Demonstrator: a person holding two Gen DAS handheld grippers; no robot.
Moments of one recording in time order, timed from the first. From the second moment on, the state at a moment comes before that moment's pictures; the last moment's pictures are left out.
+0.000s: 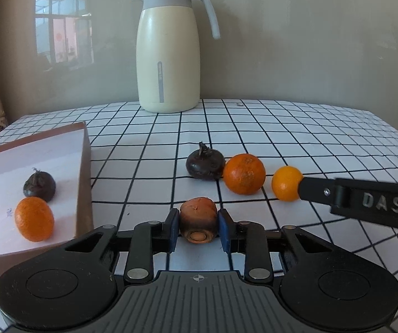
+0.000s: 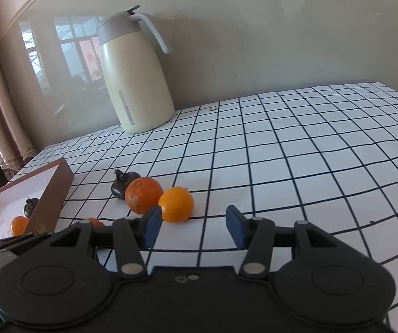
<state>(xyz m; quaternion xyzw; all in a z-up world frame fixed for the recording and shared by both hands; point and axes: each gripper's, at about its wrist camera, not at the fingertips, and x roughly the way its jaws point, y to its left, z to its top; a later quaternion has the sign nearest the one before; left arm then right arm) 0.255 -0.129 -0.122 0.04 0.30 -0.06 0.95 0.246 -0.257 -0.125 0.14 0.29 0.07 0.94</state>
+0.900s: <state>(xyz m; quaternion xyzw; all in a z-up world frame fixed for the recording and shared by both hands) 0.240 -0.104 -0.126 0.04 0.29 -0.06 0.95 0.281 -0.238 -0.130 0.14 0.31 0.08 0.94</state>
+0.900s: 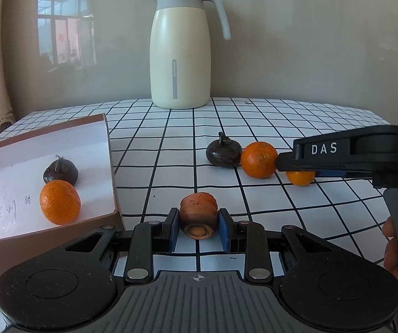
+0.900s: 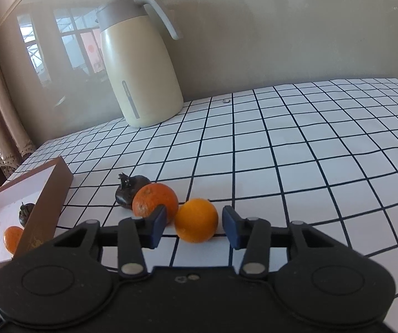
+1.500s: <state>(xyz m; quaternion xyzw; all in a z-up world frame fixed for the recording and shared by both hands) 0.238 -0.106 -0.127 0.04 0.29 -0.05 0.95 0.268 -0.238 -0.131 0.12 0.31 0.07 0.94</state>
